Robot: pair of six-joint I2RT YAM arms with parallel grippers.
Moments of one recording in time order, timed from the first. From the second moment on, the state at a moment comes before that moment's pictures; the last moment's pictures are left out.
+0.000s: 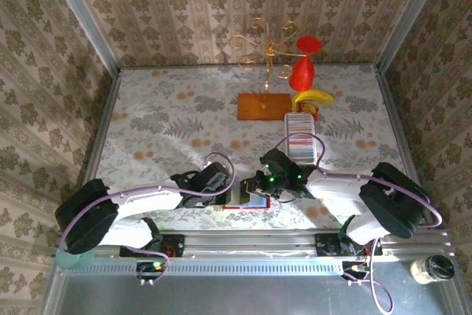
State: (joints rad) left arm -1.02 1.29 0.51 -0.27 0.03 -0.85; right arm 0.82 1.47 0.58 0.04 -0.35 1.11
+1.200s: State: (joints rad) left arm -1.04 1.30 0.51 -0.25 0.01 -0.85; right arm 0.88 1.51 0.69 -0.16 -0.26 1.01
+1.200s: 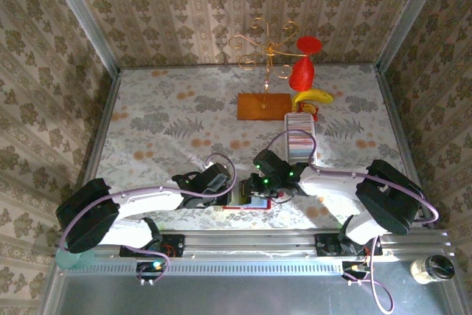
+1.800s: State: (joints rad) left arm -1.04 1.30 0.51 -0.24 0.01 -0.85; right arm 0.91 1.59 0.77 -0.25 -0.22 0.97
